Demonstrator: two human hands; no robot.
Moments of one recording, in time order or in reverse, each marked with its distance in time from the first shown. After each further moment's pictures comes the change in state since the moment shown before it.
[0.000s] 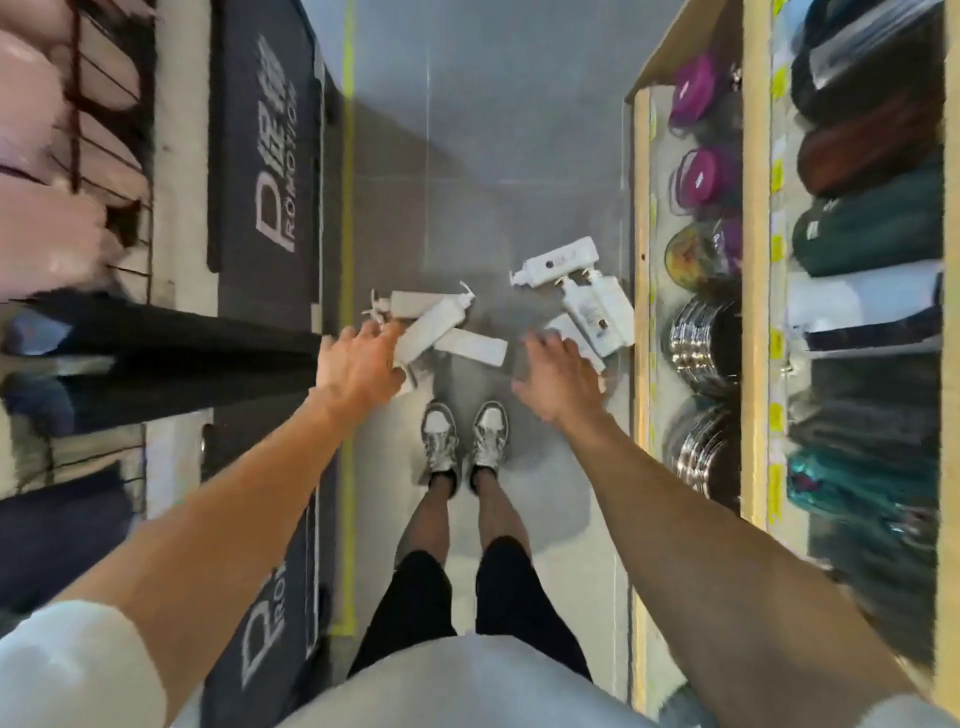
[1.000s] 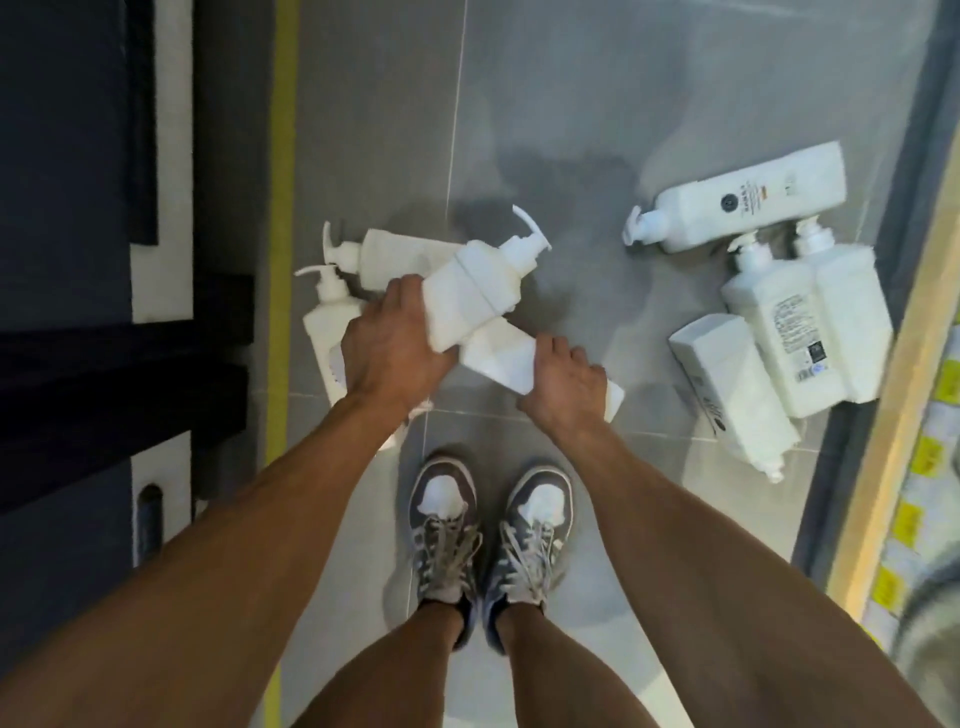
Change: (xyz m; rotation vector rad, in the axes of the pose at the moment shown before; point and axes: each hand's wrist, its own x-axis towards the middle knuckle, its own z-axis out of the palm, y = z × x) left_hand 0.395 -0.028 0.359 -0.348 0.273 -0.140; right_hand 0.426 0.059 0.392 -0.119 -0.099 0.008
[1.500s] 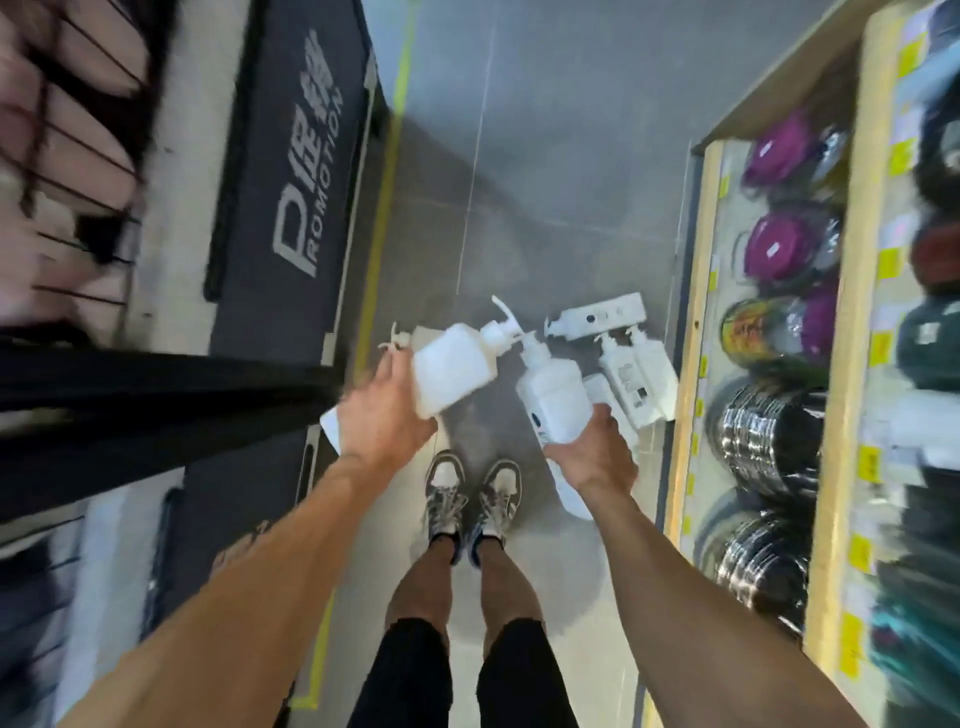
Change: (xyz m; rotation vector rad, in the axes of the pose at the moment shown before) left_hand -0.232 0.095 -0.369 0.033 -0.003 -0.008; right_hand -0.358 -0.007 -0.304 0.470 0.089 0.419
